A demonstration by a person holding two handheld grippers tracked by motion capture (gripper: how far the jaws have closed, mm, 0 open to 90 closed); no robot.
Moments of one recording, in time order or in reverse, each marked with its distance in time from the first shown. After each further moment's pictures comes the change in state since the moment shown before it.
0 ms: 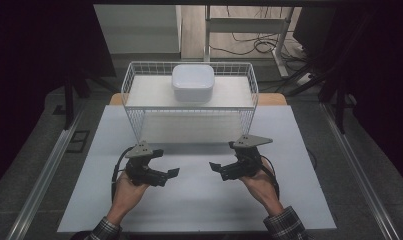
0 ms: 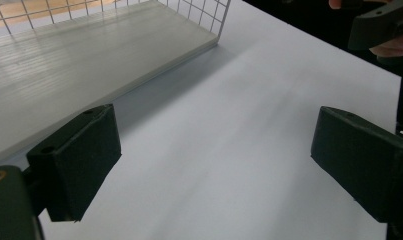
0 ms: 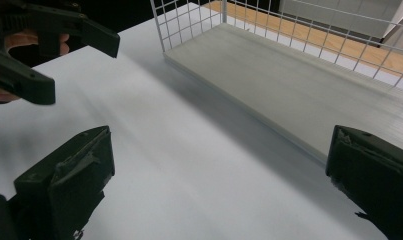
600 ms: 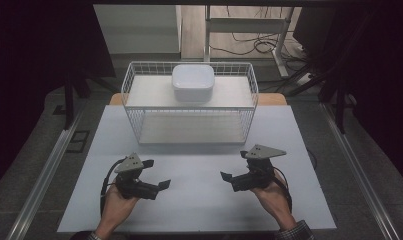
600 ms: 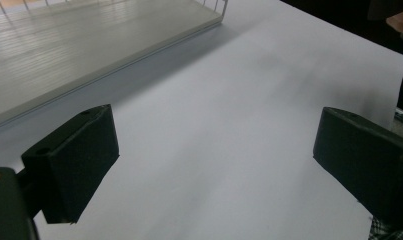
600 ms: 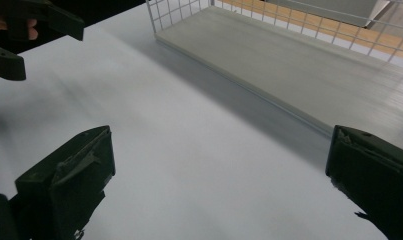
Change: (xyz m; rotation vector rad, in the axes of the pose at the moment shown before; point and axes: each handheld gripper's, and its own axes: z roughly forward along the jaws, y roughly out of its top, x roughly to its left) left arm -0.009 -0.030 -0.024 0.025 0.053 0.015; right arm 0.003 -0.026 -0.030 0.019 -0.046 0.016
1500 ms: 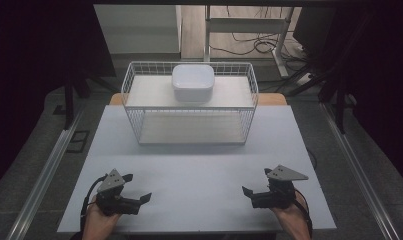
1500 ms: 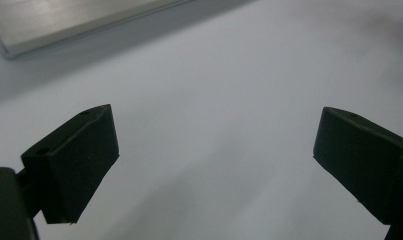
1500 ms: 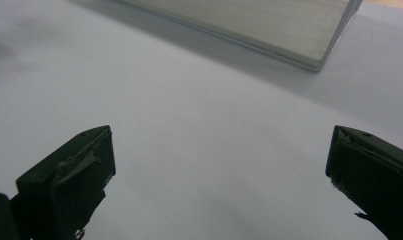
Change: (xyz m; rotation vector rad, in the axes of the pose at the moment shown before) left arm 0.007 -0.056 -0.032 0.058 0.132 -0.043; right arm -0.010 -0.066 -0.037 0.044 -0.168 0.062
